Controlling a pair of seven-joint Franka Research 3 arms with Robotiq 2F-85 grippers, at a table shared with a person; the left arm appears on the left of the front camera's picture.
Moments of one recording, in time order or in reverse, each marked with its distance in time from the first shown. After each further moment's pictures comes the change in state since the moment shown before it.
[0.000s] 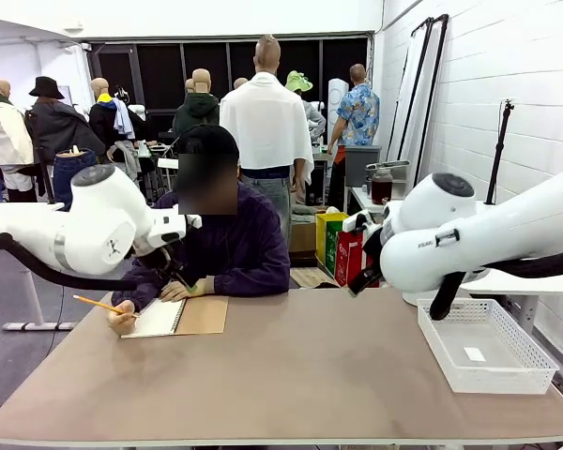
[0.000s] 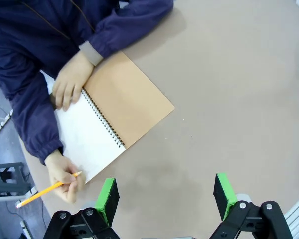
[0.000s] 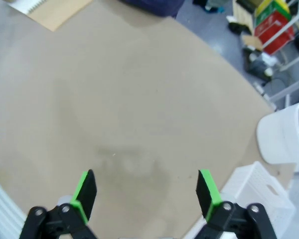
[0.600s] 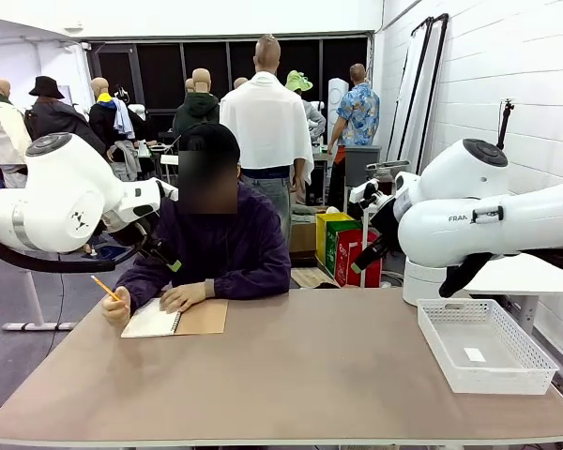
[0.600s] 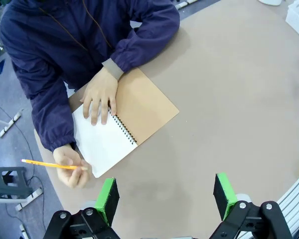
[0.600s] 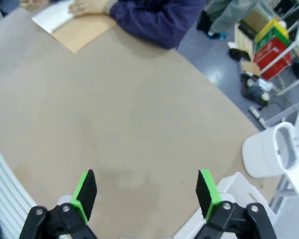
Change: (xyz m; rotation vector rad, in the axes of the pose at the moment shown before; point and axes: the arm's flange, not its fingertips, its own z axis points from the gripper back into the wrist) left arm -0.007 0.019 0.072 -0.006 -0.073 0.019; right arm 0.015 0.001 0.071 0.020 -0.110 0.051
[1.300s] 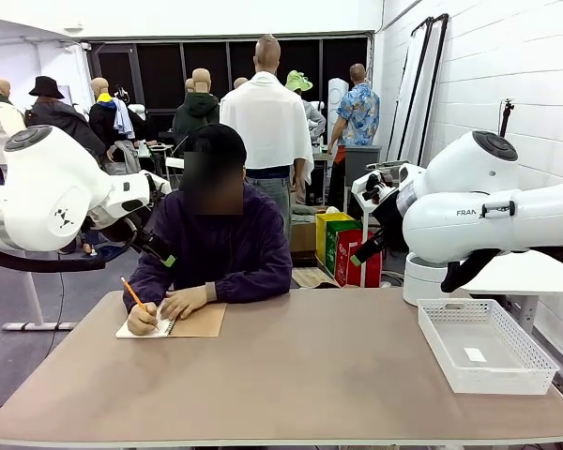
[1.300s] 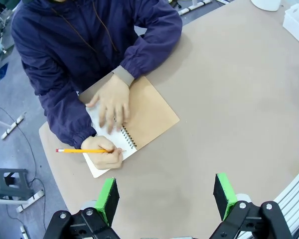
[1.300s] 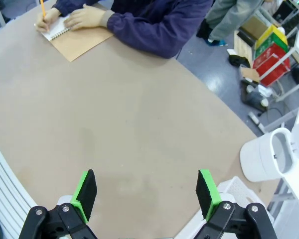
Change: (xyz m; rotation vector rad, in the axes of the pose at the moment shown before) left arm -0.007 -0.003 0.020 0.008 -0.029 0.001; right arm 0.004 0.001 0.010 0.000 -0.027 0.003
